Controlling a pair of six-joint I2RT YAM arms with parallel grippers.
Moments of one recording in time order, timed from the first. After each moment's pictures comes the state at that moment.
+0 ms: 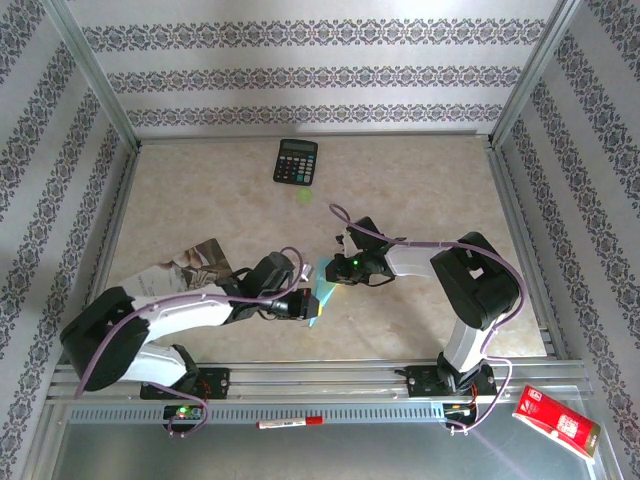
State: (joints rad) left arm -0.81 1.39 0.59 -0.01 0.47 -0.84; right arm 0.57 1.77 0.82 -0.11 -0.51 0.63
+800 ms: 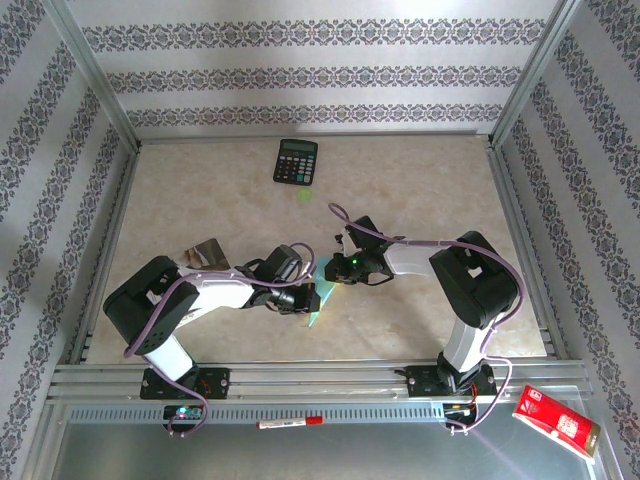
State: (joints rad) left arm -0.74 1.64 0.65 0.02 0.52 -0.79; right arm 0.57 1.78 0.84 -0.13 -0.51 0.63
